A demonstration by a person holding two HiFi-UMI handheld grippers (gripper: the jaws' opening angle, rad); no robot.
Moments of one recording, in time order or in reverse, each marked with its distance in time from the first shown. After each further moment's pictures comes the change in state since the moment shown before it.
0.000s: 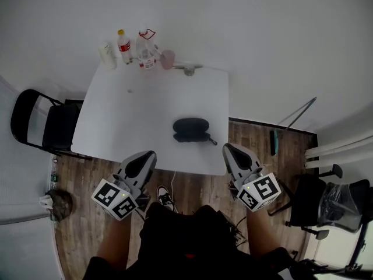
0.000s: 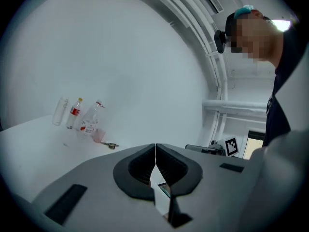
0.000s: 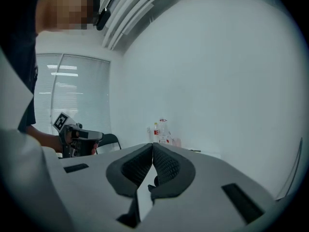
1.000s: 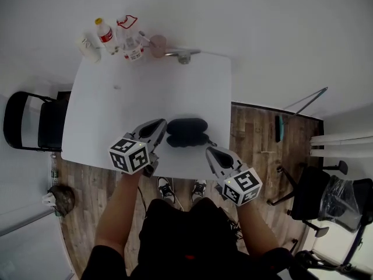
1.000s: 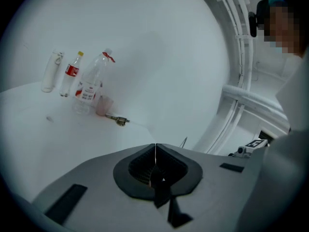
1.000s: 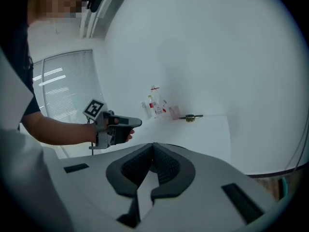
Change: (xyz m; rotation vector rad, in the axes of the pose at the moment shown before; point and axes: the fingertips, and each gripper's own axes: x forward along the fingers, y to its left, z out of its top) left arm 0.181 0.132 -0.091 -0.129 0.280 0.059; right arm 0.078 -0.052 -0.129 0.181 0.265 0.042
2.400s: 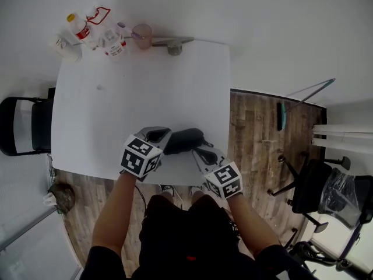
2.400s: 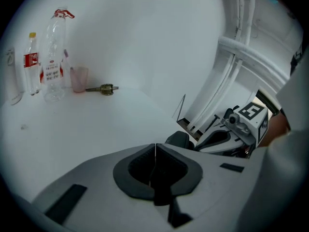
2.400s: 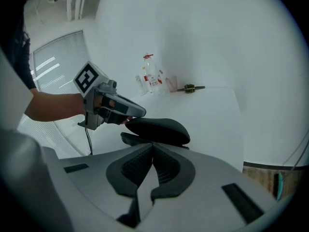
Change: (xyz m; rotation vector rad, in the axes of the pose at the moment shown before) left arm 0.075 0.017 -0.088 0.244 0.487 -0.009; right arm 0.071 -0.047 -0.091 0.007 0.255 0.019
